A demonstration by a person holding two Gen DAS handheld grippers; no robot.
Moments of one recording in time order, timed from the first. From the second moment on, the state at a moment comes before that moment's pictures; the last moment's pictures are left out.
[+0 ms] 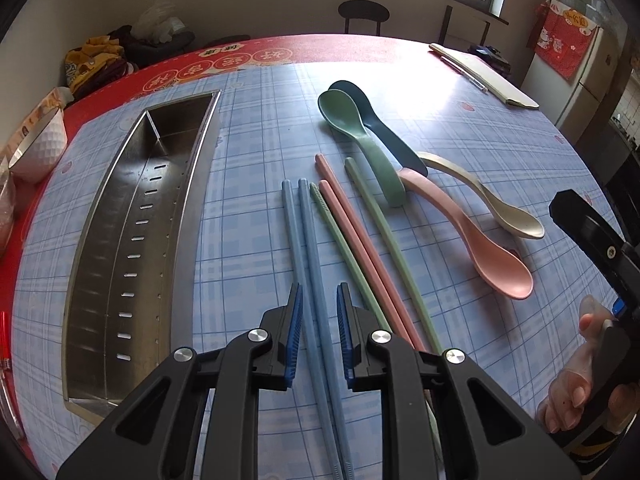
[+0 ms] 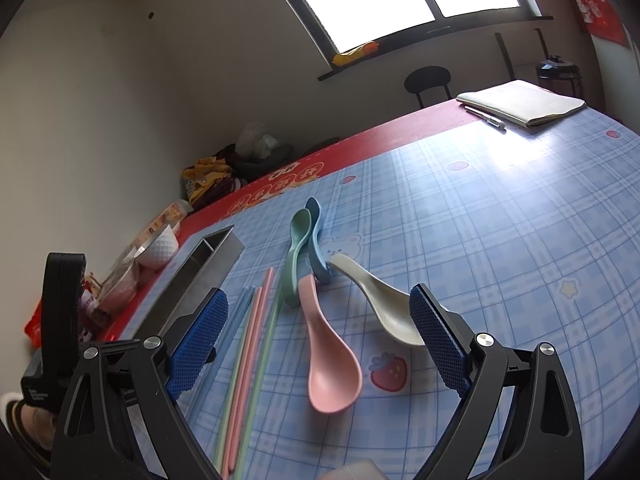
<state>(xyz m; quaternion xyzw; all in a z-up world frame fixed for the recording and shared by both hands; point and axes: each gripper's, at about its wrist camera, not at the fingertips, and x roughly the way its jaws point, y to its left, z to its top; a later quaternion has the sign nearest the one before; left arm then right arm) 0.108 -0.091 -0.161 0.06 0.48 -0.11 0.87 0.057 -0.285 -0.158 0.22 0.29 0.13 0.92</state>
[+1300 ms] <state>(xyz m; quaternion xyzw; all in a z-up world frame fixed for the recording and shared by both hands) 0.088 -0.067 -0.176 0.01 0.40 -0.09 0.91 0.062 -0.286 -0.164 0.24 0.30 0.14 0.91</state>
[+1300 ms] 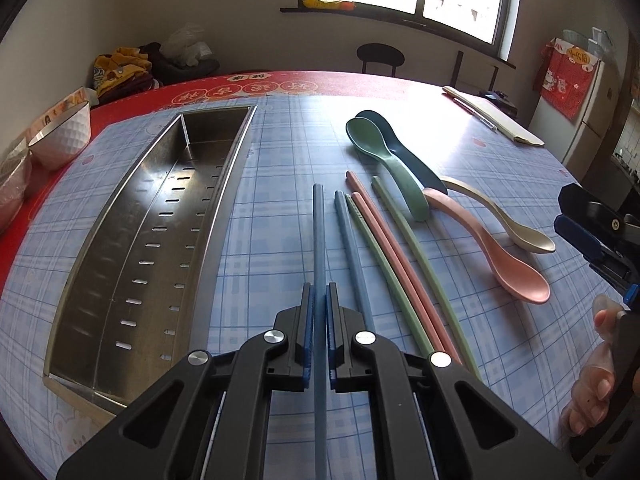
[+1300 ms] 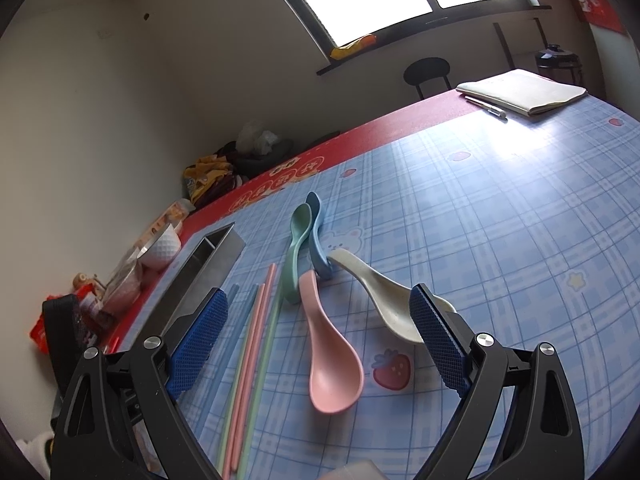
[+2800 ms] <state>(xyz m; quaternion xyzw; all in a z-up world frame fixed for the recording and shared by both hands) 0.075 -0.046 -0.165 -0.06 0.36 -0.15 0.92 0.141 -0.227 -0.184 -0.10 0.44 0.04 0.89</state>
